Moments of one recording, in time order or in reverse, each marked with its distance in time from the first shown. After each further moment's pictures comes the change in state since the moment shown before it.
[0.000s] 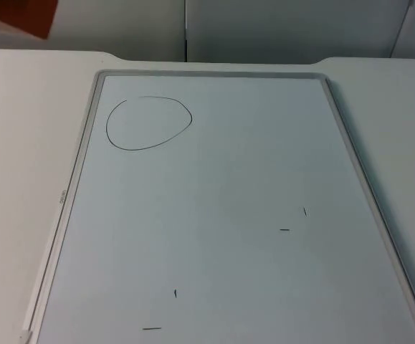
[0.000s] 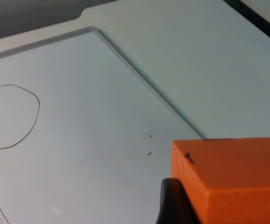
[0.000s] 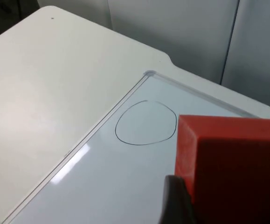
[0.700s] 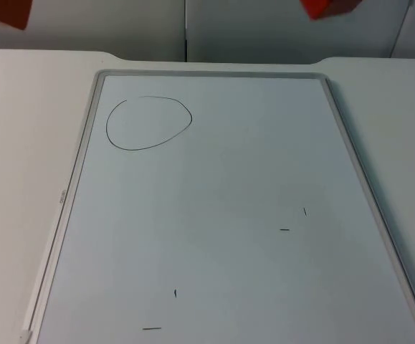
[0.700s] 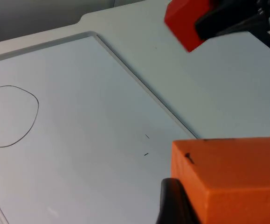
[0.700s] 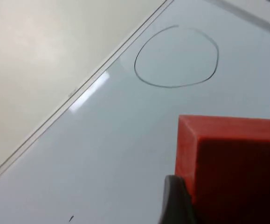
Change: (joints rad) right arm 0.156 0.351 -0.025 -0.079 -0.074 0.030; left arm 0.000 -0.020 0.000 0.004 0.016 -0.021
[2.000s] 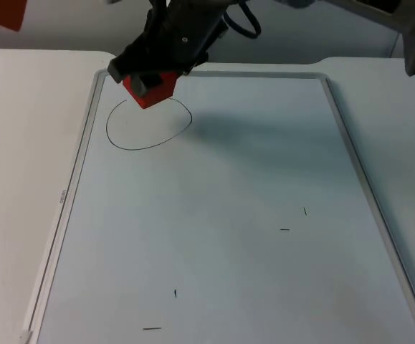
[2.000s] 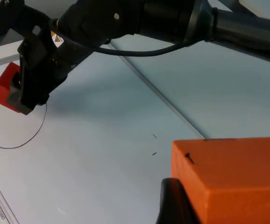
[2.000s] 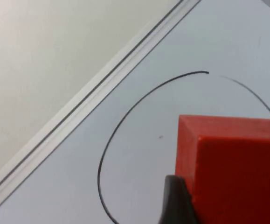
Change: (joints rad) right arm 0.185 1.107 -1.179 -0.354 0.134 0.289; left arm 0.000 0.000 0.000 0.029 0.001 0.000
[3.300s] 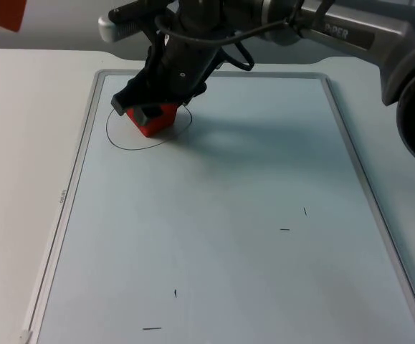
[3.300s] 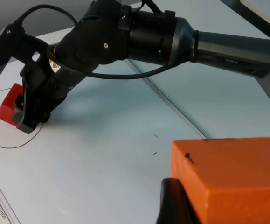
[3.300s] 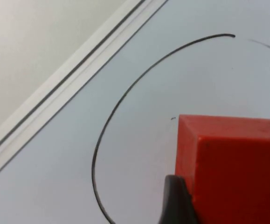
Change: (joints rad) right arm 0.000 0.073 0.001 -0.007 -0.030 0.007; left arm 0.000 0.000 0.000 0.002 0.002 0.000
